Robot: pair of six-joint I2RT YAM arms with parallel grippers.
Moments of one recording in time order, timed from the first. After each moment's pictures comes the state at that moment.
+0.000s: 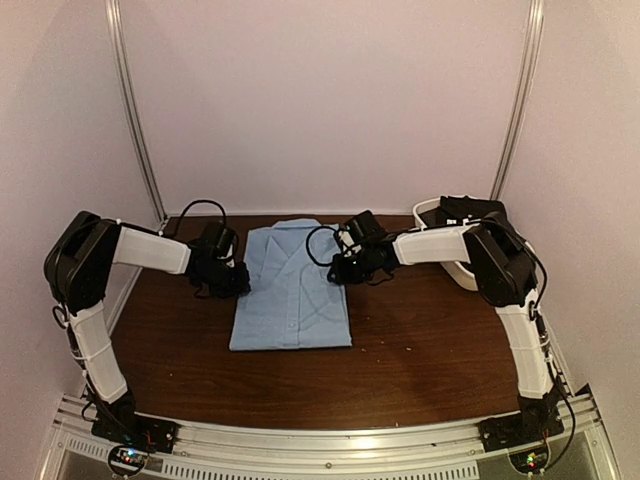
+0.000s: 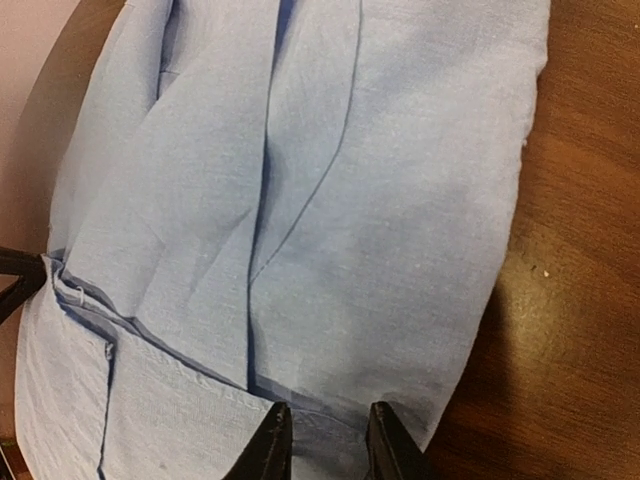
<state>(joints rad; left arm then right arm) -0.44 1.89 1.07 -0.16 0.06 -0.61 0.64 2.30 1.68 -0.22 -0.18 0.45</state>
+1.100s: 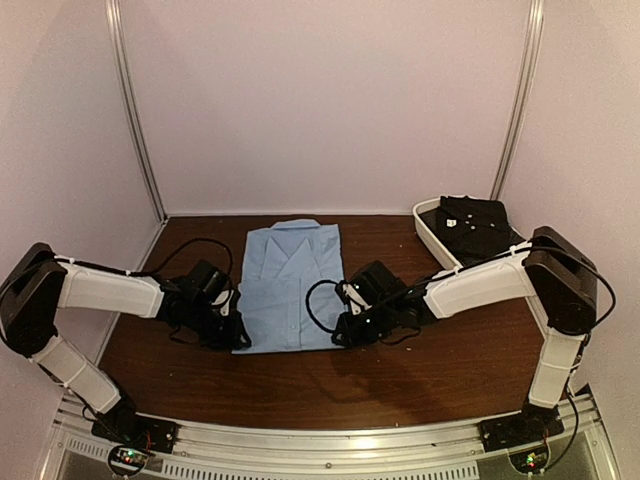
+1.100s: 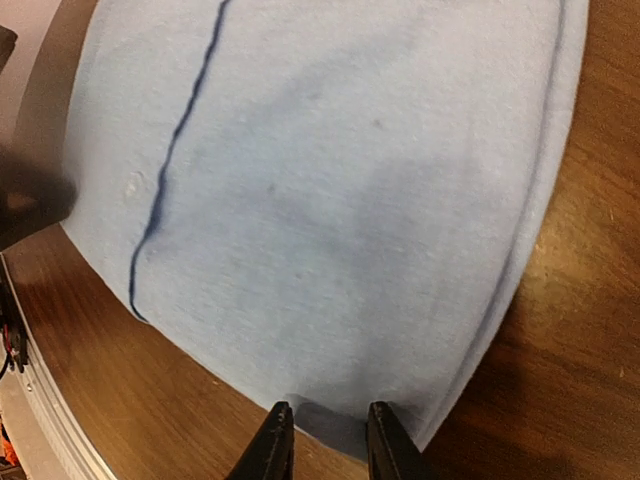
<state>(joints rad) -0.64 1.51 0.68 -0.28 0.23 -0.66 0.92 1.85 1.05 -0.11 -0.18 0.62</state>
